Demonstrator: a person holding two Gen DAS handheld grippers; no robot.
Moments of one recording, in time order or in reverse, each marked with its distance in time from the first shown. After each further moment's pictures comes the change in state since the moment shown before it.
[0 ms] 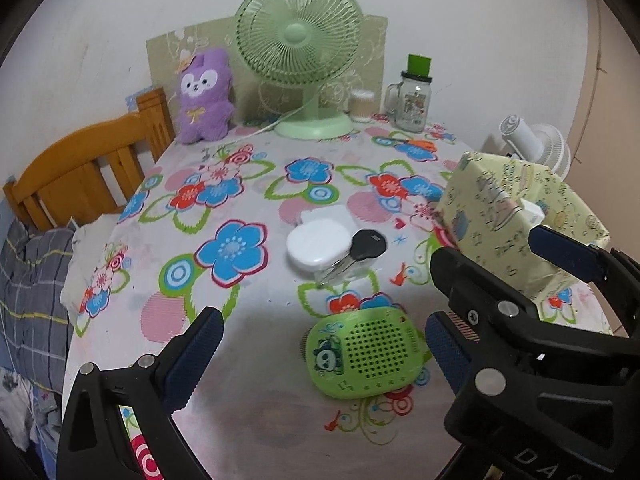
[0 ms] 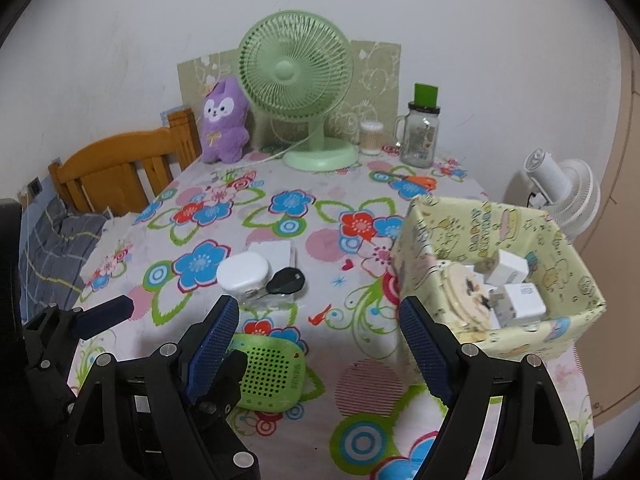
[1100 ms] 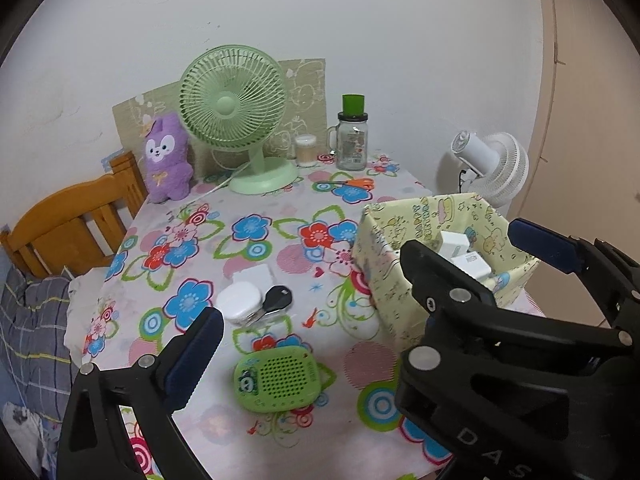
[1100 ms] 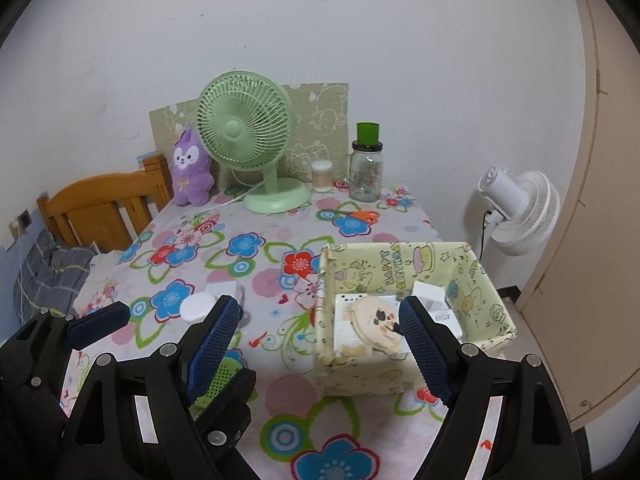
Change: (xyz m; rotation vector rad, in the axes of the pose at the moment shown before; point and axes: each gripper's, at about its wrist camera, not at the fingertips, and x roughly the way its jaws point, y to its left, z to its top) left arm -0.064 -0.085 0.030 0.098 -0.099 -0.038; right arm -0.075 -0.064 0.022 0.046 -0.100 -0.067
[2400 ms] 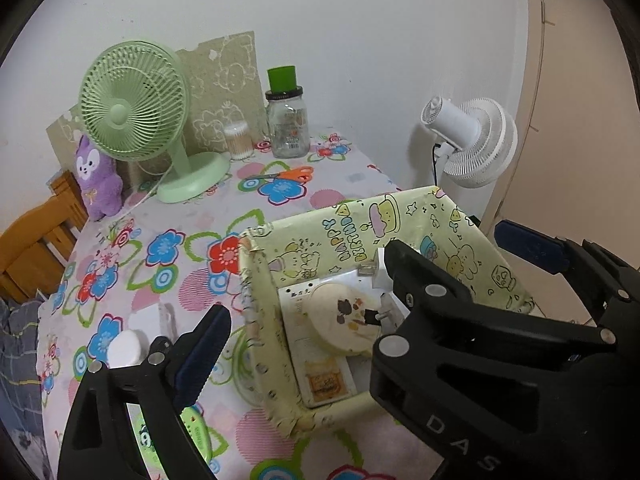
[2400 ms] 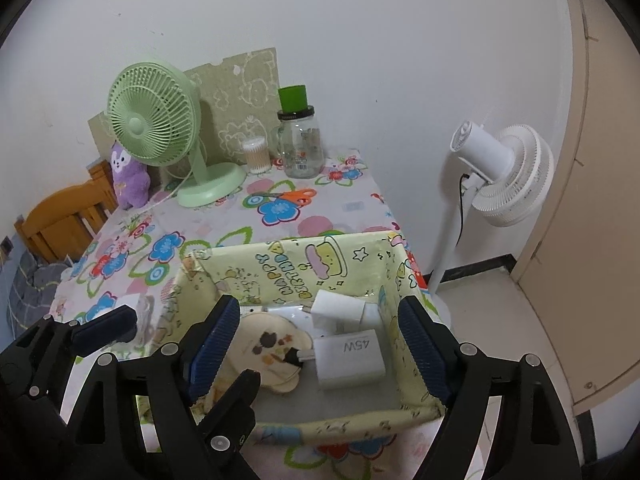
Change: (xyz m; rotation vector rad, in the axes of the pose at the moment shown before) left arm 0.088 -0.110 0.049 0.076 0.093 -0.037; right arm 0.077 -0.132 0.016 0.101 0.092 -0.018
